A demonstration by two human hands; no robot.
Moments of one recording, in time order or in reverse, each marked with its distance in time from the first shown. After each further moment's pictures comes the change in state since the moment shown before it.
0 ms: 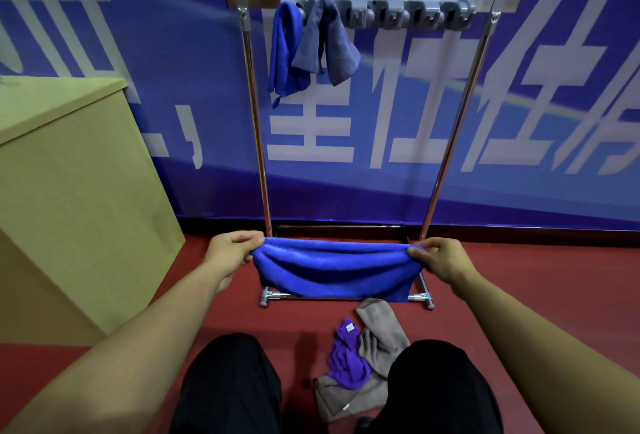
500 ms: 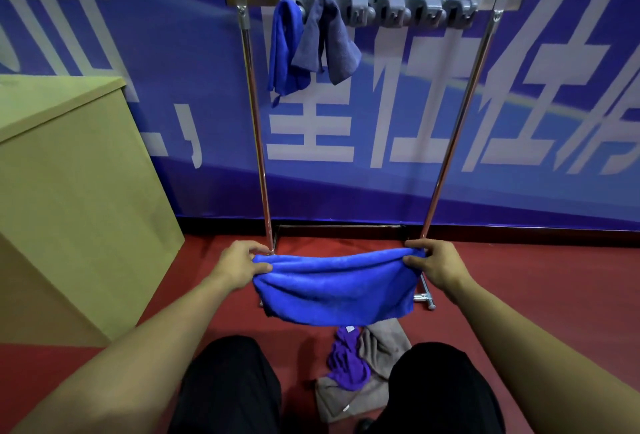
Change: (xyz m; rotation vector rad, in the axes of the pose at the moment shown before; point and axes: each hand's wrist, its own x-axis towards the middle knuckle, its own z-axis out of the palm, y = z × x) left_hand 0.007 -0.017 -0.003 0.714 -0.144 0.192; right_hand -0.001 0.002 0.013 -0.034 -0.041 -0.037
